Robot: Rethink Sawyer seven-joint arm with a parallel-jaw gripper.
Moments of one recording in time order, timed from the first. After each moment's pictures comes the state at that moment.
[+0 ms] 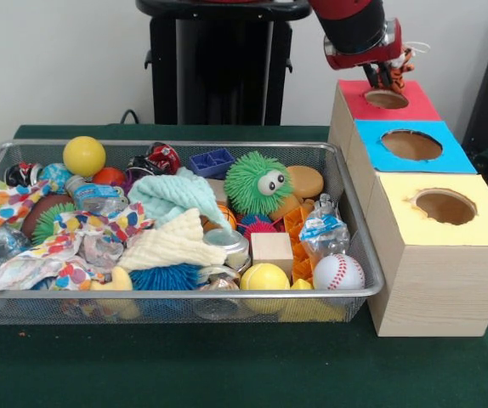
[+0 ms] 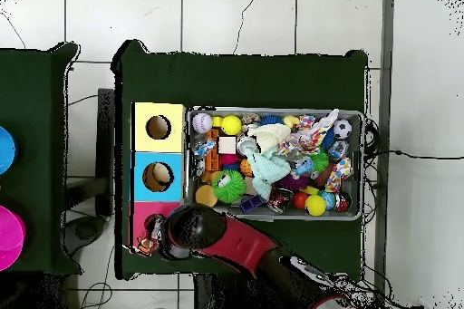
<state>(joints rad) -0.44 -0.70 0.42 2.30 0.36 0.46 1.57</state>
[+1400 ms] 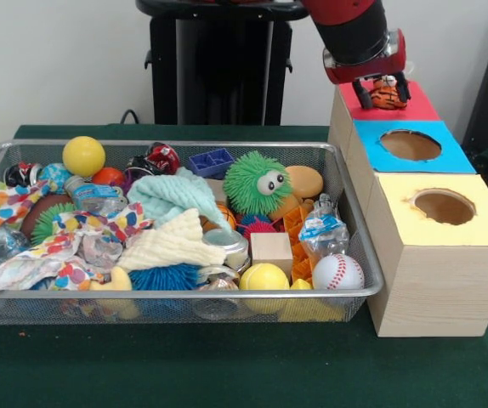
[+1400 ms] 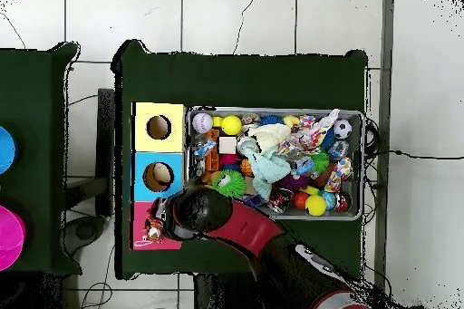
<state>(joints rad) -0.45 -0.70 0.42 2.20 0.35 0.47 1.57</state>
